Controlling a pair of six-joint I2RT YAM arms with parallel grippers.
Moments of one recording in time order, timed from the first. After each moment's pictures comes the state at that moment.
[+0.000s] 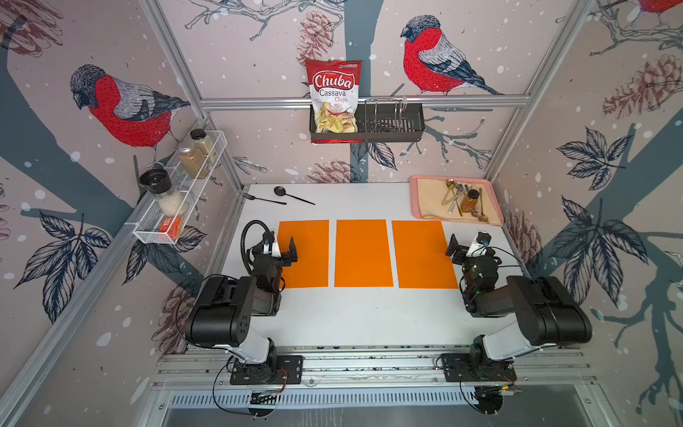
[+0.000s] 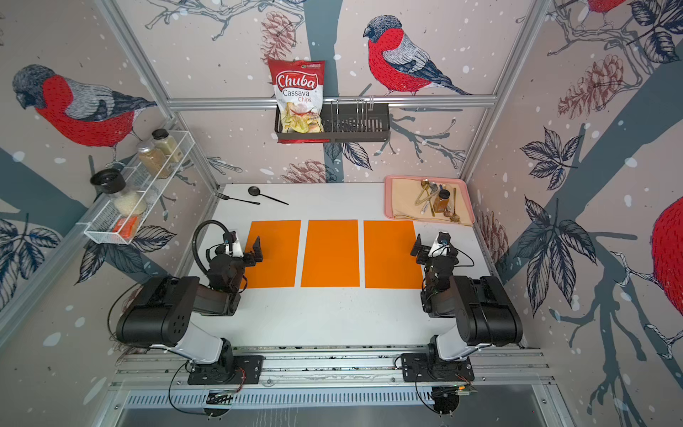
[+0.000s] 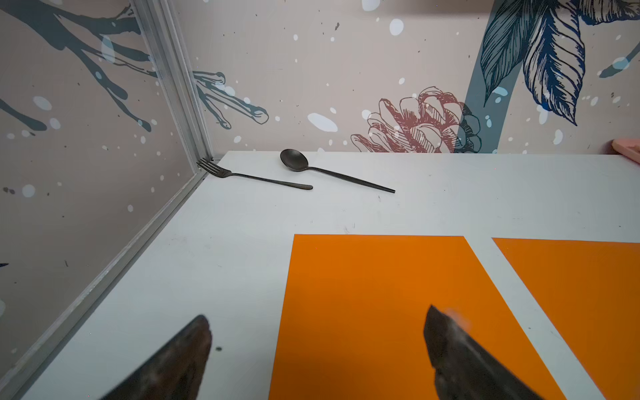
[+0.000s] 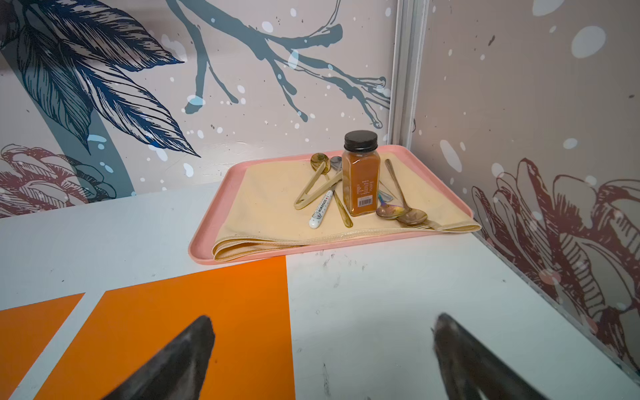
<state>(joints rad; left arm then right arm) -0.02 1.56 0.23 1.18 -0.06 0.01 0.04 1.54 0.18 1.25 0.16 0.05</state>
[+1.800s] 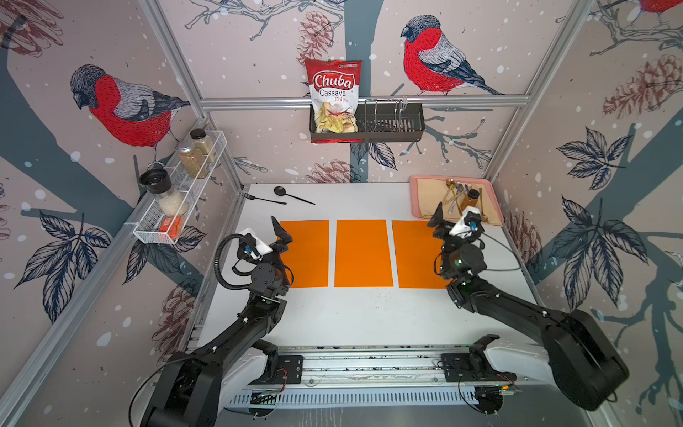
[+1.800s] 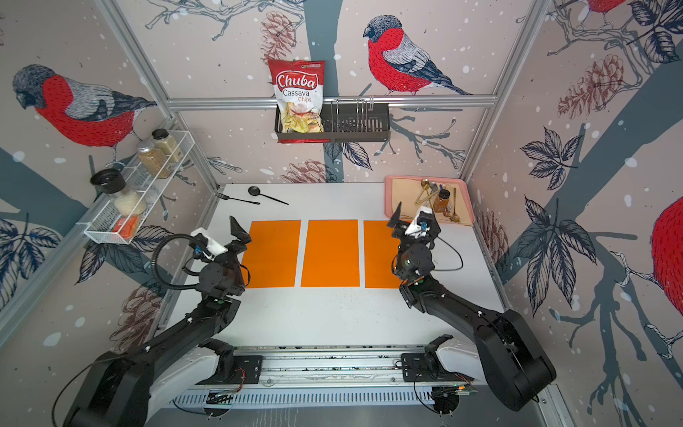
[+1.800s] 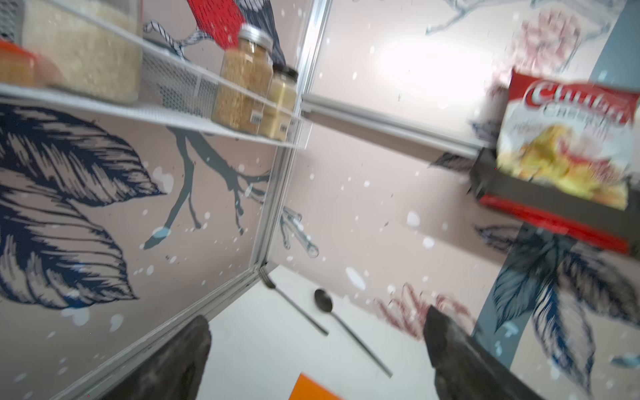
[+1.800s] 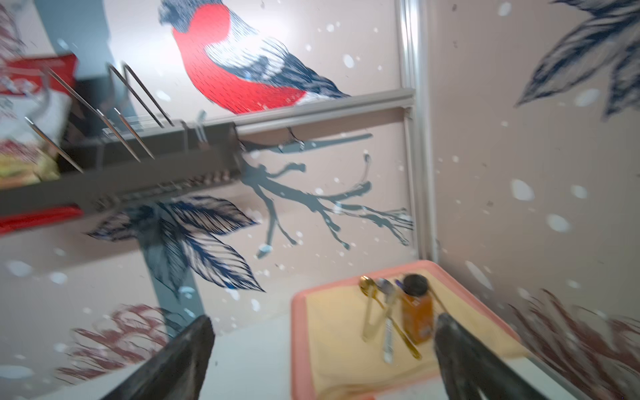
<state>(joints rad) -0.32 0.99 0.33 0.95 -0.70 -0.16 0.56 1.20 0.55 0.93 0.70 0.02</state>
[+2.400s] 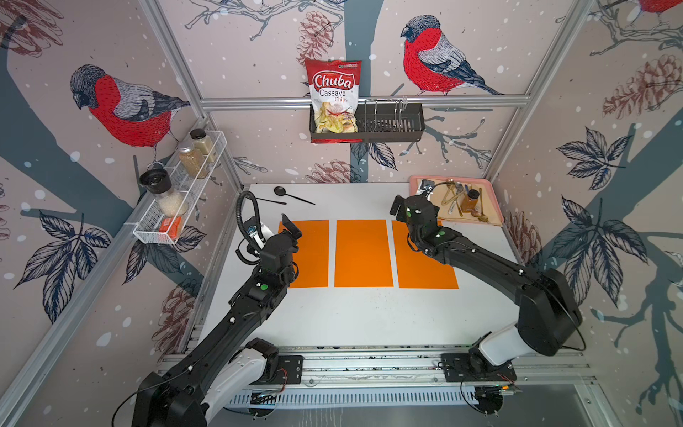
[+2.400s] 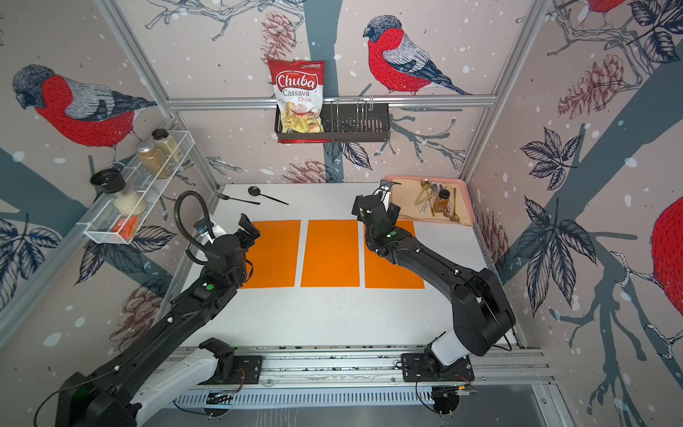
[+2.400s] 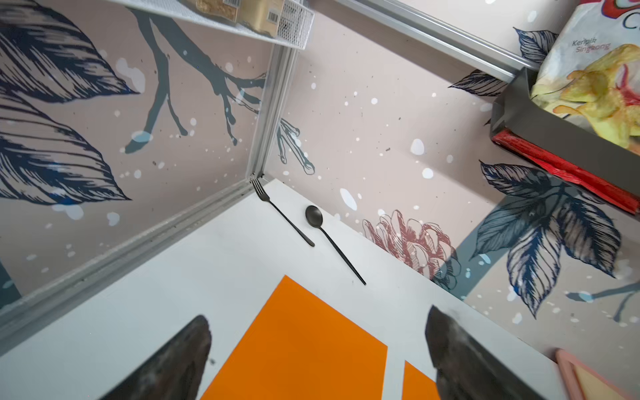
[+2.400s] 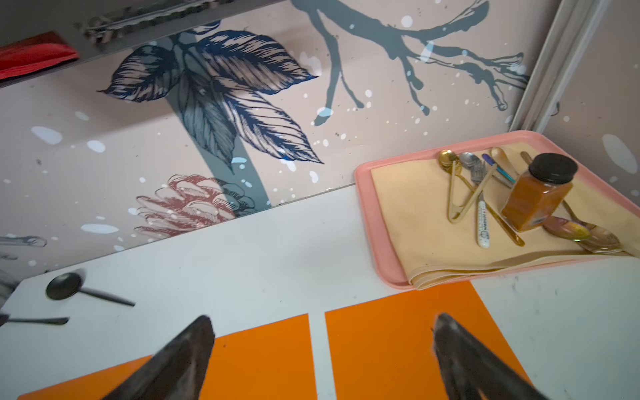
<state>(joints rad) -0.41 0.89 0.61 0.08 -0.75 -0.56 0.69 1.54 1.16 -0.07 0.65 0.47</state>
